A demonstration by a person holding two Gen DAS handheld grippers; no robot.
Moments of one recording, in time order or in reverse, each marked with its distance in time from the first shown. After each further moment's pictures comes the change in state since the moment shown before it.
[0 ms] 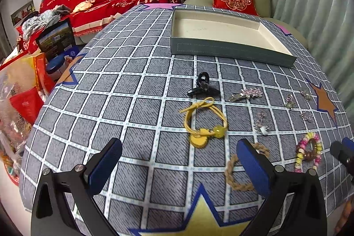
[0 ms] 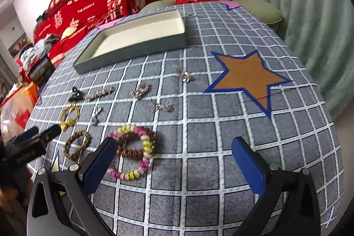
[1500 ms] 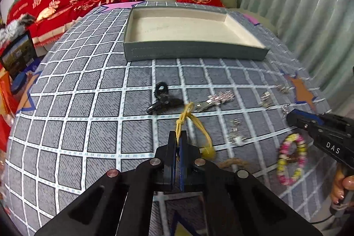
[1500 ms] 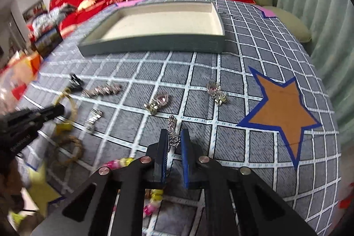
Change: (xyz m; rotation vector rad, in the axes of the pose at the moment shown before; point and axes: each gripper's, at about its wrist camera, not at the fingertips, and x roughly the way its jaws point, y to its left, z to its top) left arm 0.016 -0.020 0.022 0.103 0.031 -0.227; right arm 0.044 0.024 0.041 -0.180 0.058 0.046
